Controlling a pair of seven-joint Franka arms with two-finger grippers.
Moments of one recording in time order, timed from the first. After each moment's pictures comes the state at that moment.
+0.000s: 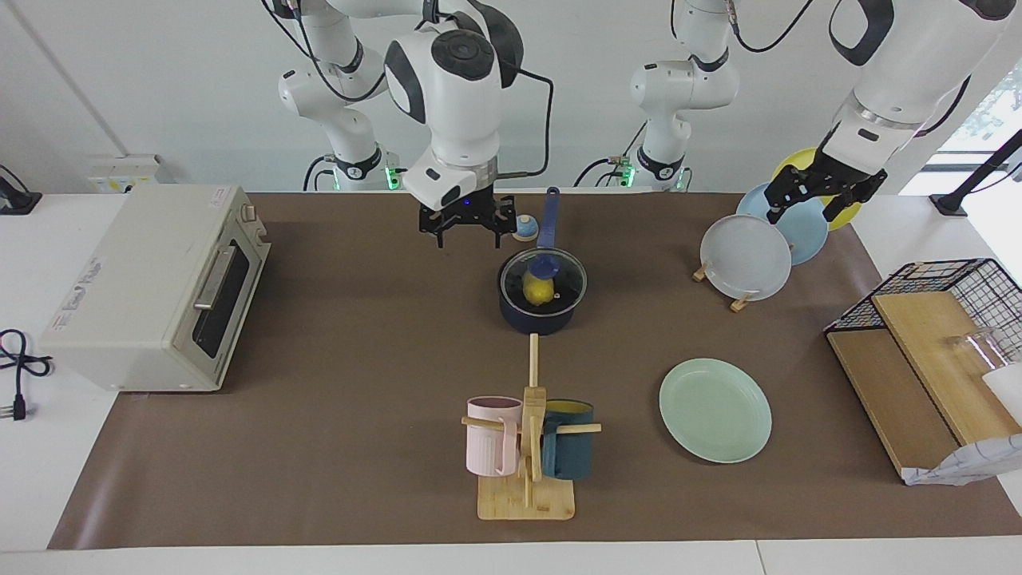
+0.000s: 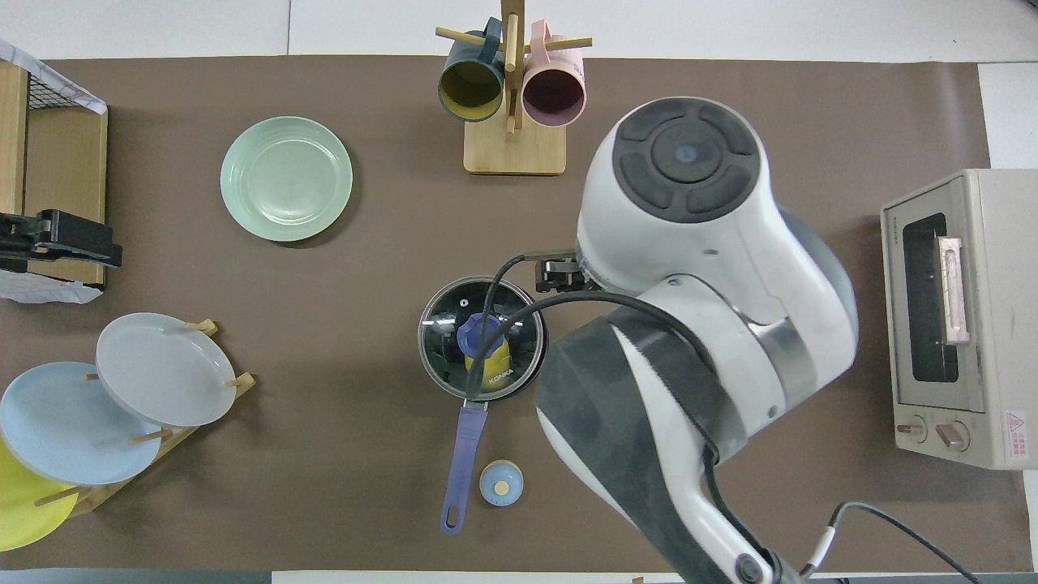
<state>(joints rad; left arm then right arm) -0.07 -0.02 0.01 -1.60 -0.01 1.55 -0.03 0.46 0.19 0.04 -1.49 -0.02 1.61 0.50</state>
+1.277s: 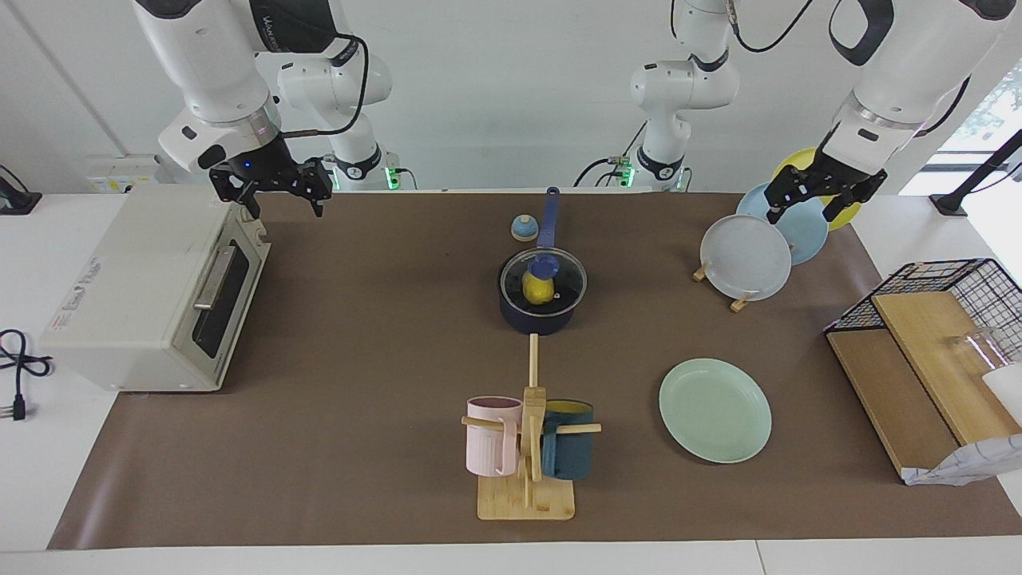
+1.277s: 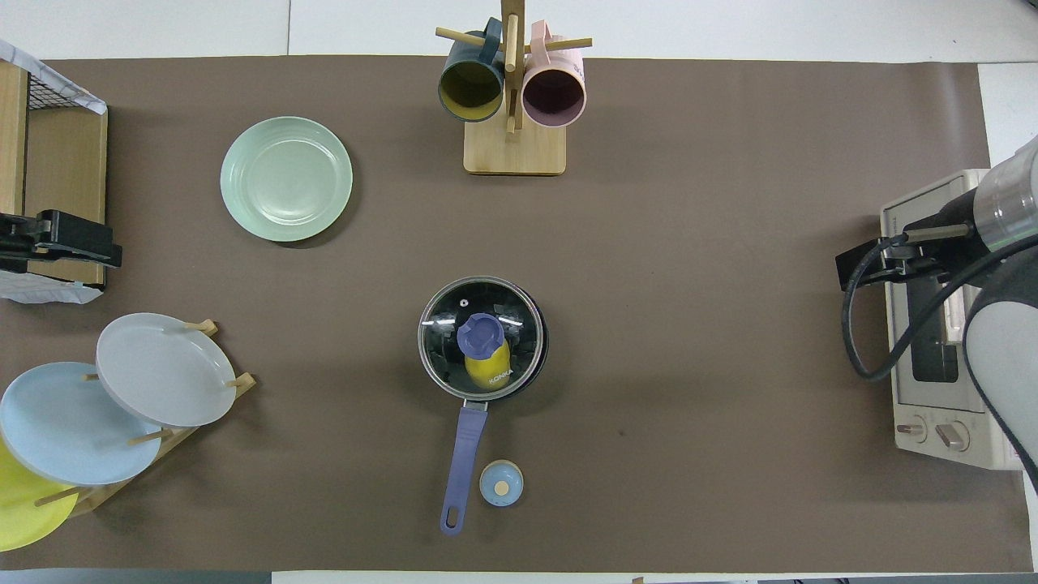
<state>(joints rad) -0.07 -0.02 0.01 -1.60 -0.01 1.55 -0.03 0.12 -0.03 -0.03 -1.63 -0.04 1.51 0.05</state>
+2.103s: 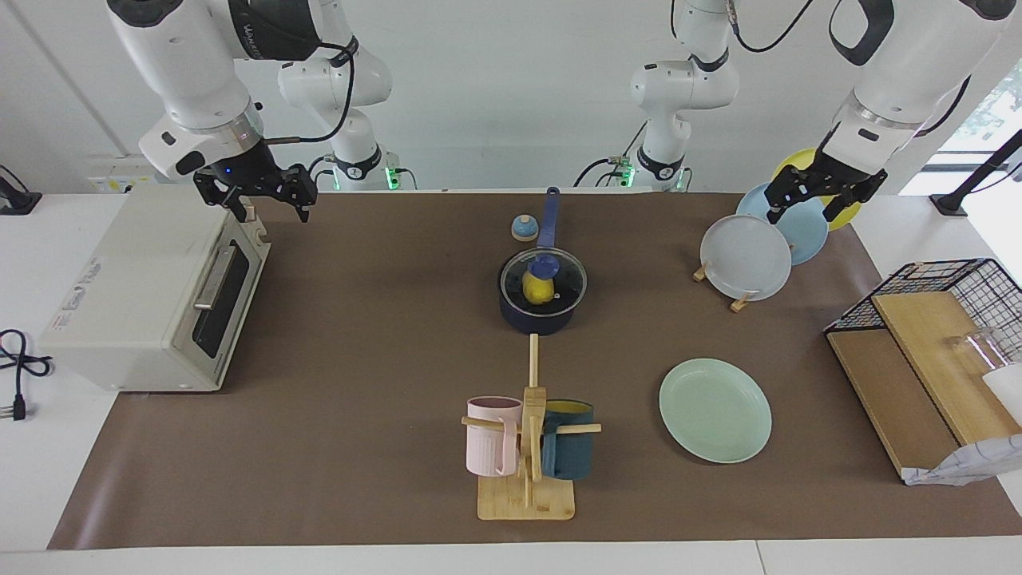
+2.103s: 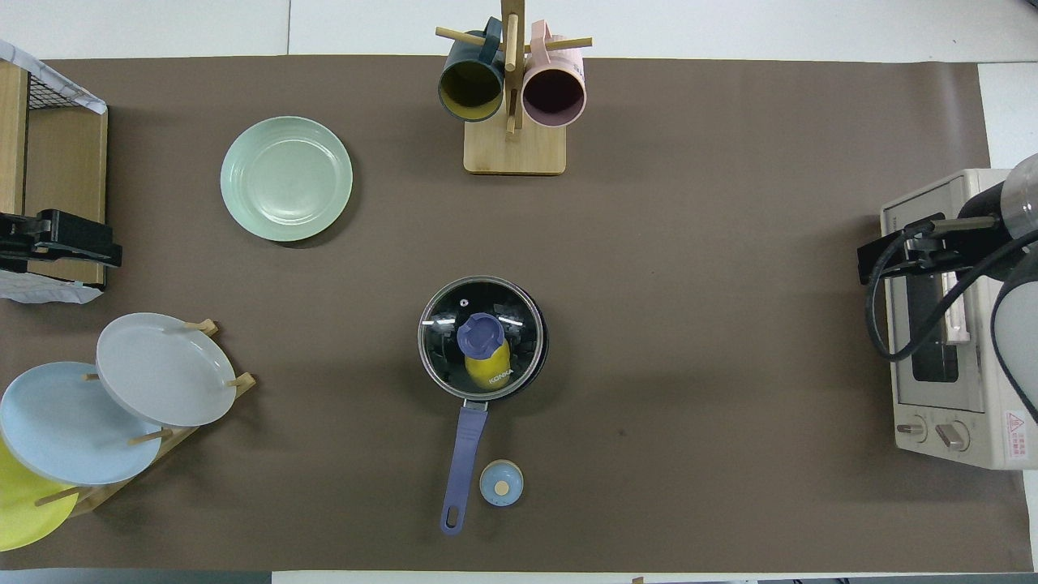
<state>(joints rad) -0.07 -0.02 0.01 -1.60 -0.01 1.55 -0.03 0.07 -0.02 -0.03 -1.63 -0.04 1.52 0.05</state>
